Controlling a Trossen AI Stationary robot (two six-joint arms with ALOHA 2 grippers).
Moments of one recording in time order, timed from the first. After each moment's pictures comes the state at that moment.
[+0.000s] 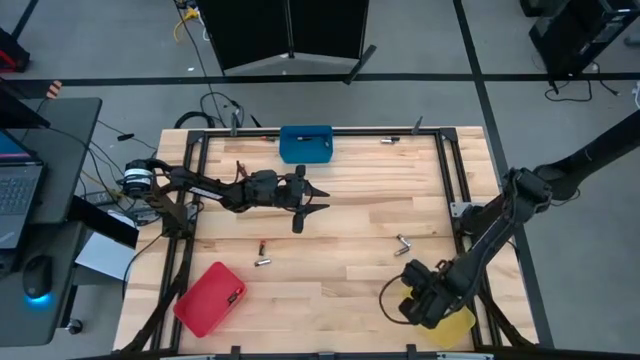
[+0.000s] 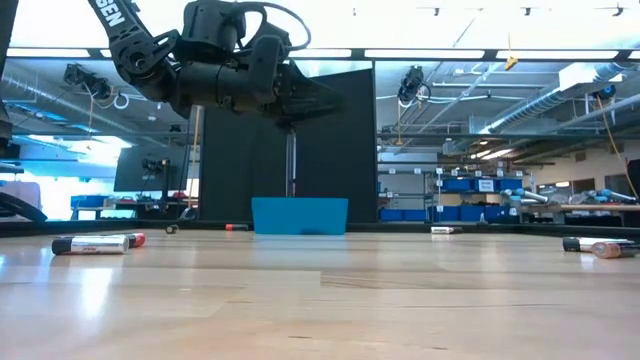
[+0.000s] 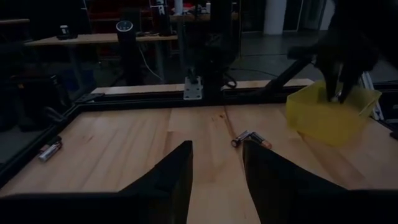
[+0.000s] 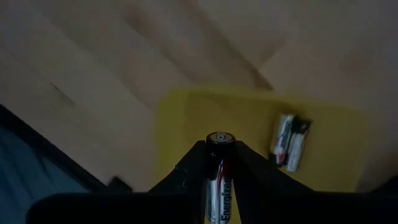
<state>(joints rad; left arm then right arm) 0.14 1.63 0.66 0.89 0.15 0.04 0.84 1.58 1.12 -1.00 0.01 1.69</state>
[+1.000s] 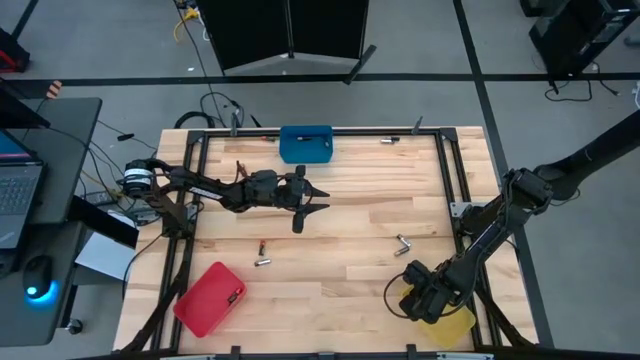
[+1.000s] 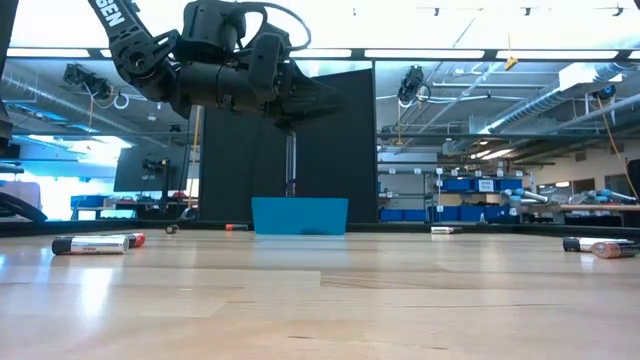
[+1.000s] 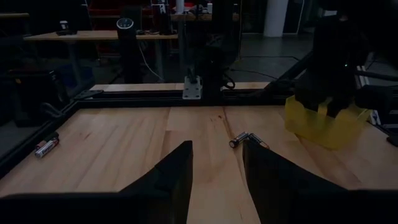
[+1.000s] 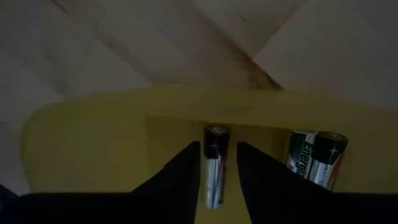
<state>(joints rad) 0.14 1.63 0.66 0.89 0.15 0.01 0.87 1.58 0.83 -0.67 0.01 1.78</state>
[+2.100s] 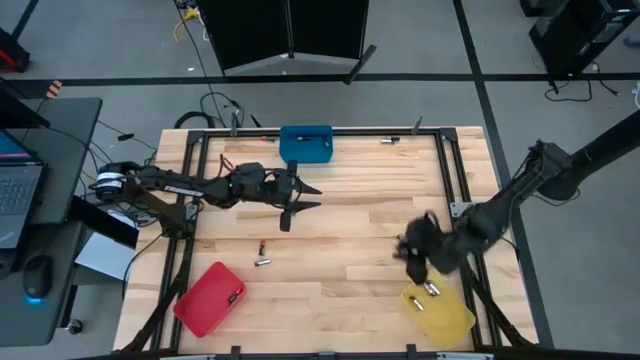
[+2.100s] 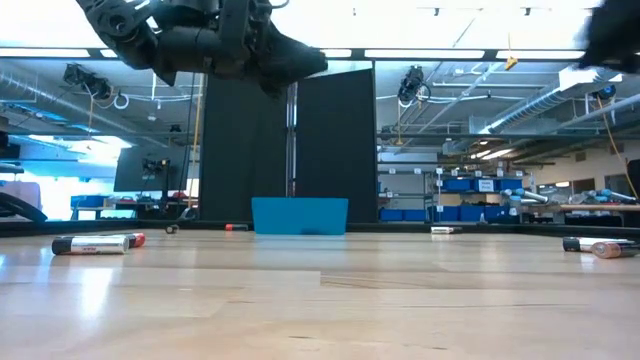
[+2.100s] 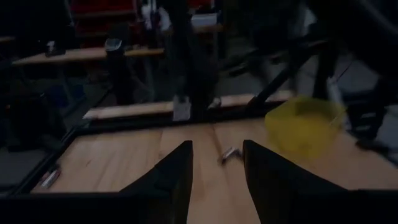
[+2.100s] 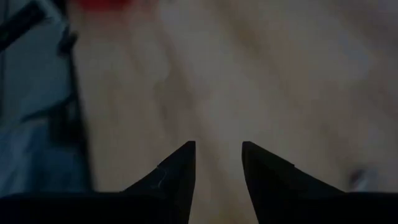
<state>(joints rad) 0.14 1.41 0.66 0.70 0.21 0.07 0.67 1.08 0.84 -0.69 0.45 1.10</state>
